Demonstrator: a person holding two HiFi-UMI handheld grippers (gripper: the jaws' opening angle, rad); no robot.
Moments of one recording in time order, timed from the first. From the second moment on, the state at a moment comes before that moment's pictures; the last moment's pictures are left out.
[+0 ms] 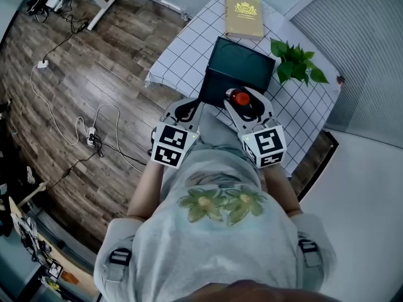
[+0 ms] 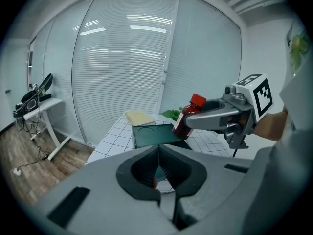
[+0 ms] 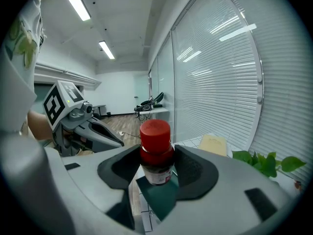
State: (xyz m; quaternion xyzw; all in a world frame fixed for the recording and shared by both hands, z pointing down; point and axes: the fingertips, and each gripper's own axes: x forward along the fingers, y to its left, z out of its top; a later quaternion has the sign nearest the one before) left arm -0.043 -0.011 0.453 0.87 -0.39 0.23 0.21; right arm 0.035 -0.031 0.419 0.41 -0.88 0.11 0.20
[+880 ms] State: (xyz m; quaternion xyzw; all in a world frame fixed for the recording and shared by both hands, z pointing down) left arm -0.042 -0.047 0.470 0.86 -0.39 0.24 0.22; right arm 0.038 -0.056 0.451 0.40 -0.88 0.12 0.23
